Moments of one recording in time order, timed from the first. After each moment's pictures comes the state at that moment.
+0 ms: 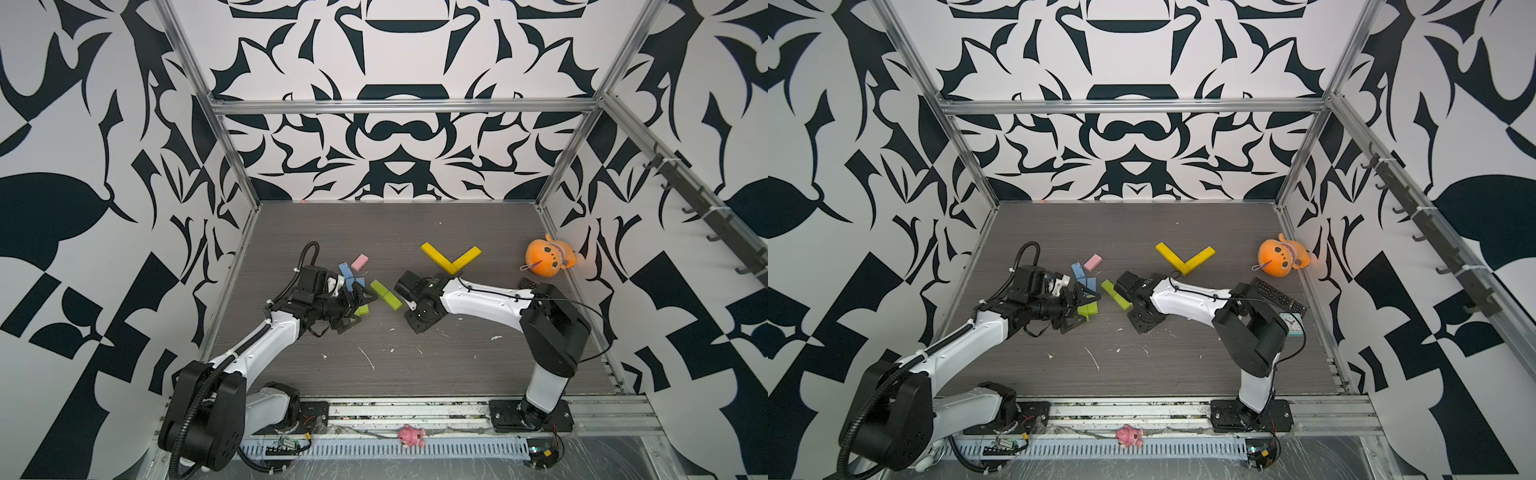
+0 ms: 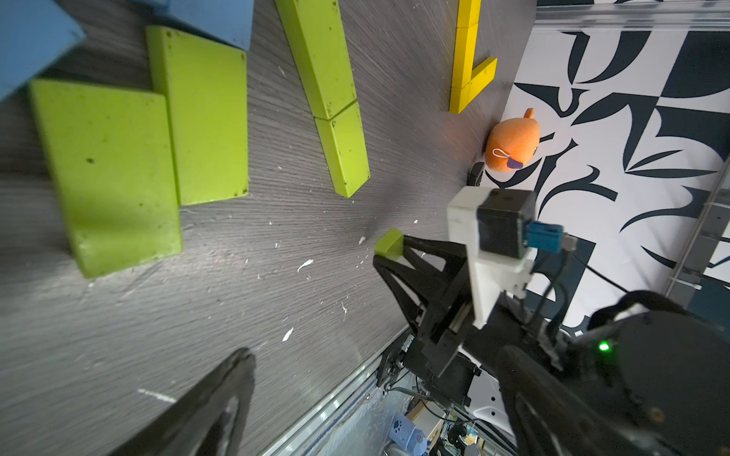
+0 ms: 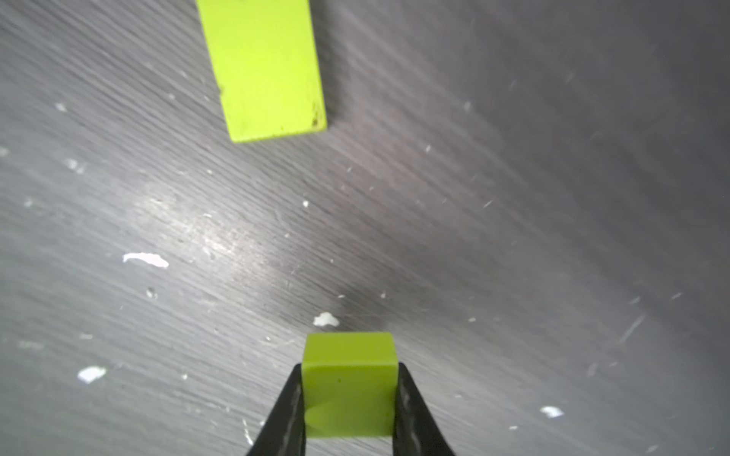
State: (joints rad) left arm -0.33 1.20 0.59 -0.24 0.74 -1.00; right arm 0.85 1.79 1.21 -0.80 0.09 0.23
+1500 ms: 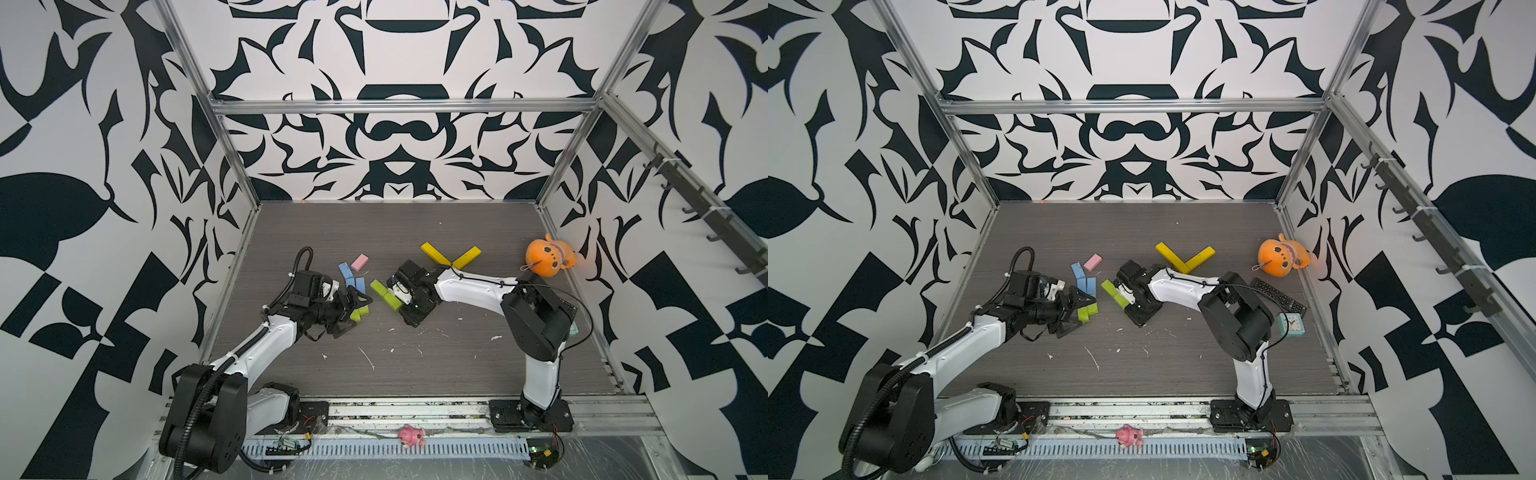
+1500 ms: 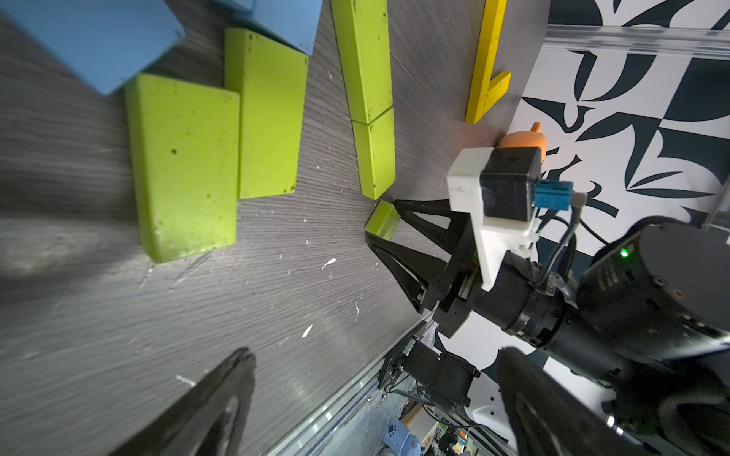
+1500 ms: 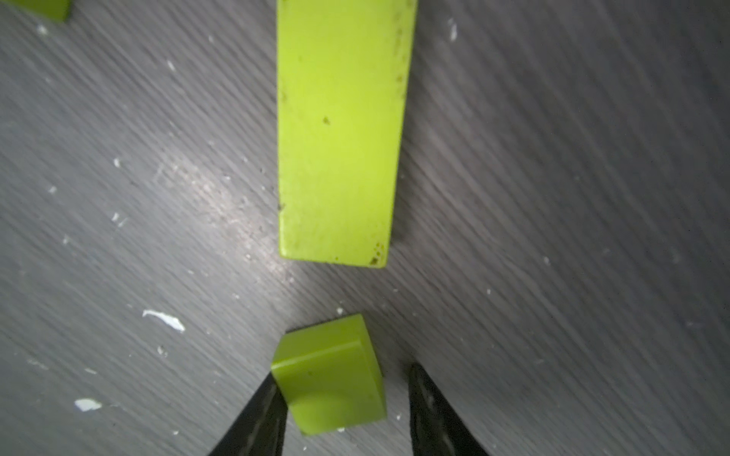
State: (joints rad) left arm -0.27 1.18 0.54 -0.24 0.75 -0.99; right arm 0.80 1.92 1.27 -0.72 -0.07 0.00
